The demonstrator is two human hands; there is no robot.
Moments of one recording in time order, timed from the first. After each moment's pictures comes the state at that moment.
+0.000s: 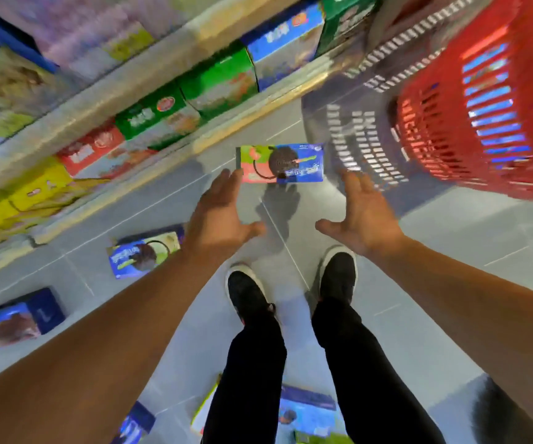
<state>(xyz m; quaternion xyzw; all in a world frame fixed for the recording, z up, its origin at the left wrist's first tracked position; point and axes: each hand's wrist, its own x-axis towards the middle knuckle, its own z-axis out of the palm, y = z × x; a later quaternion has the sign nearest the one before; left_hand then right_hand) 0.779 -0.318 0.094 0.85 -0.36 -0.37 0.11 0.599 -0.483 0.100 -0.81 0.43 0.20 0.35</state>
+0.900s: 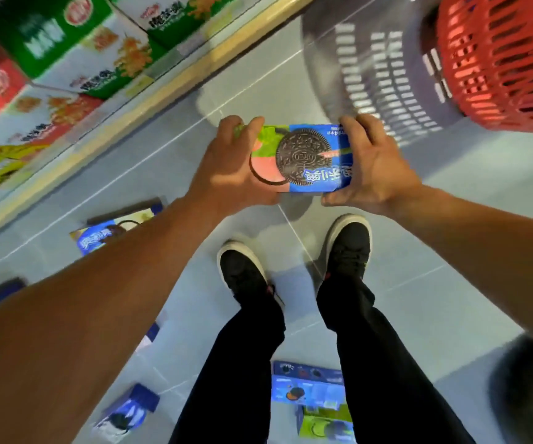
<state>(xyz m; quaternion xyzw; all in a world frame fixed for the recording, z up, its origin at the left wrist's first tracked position) 0.773 -0.344 -0.036 0.81 -0.43 -0.37 0.15 0.584 -0.497 -0.044 -0.83 0.37 0.21 0.37</state>
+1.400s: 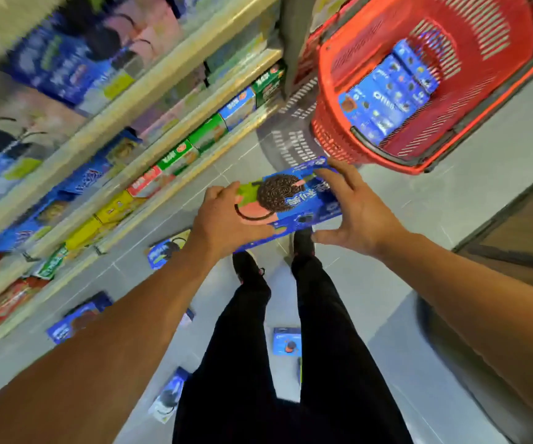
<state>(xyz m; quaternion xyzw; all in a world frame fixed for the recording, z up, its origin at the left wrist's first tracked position) 0.730 -0.307 0.404 0.81 -0.33 -0.46 0.15 0.515 -0.443 0.418 -0.86 0.35 0.05 0.37</state>
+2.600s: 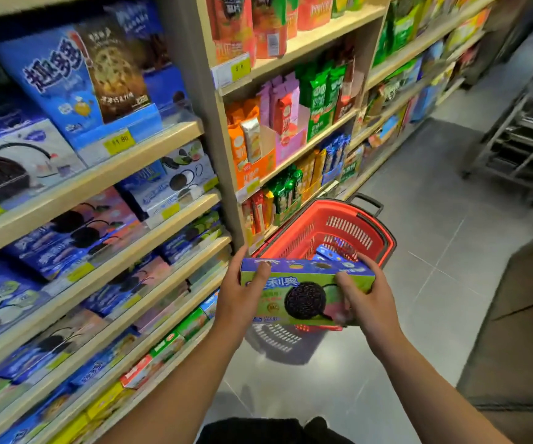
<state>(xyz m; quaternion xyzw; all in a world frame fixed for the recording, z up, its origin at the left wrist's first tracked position) 0.593 -0.433 0.686 0.70 -0.28 -0.42 0.50 0.390 -0.507 0.660 -0.49 0.56 -0.39 0.54</state>
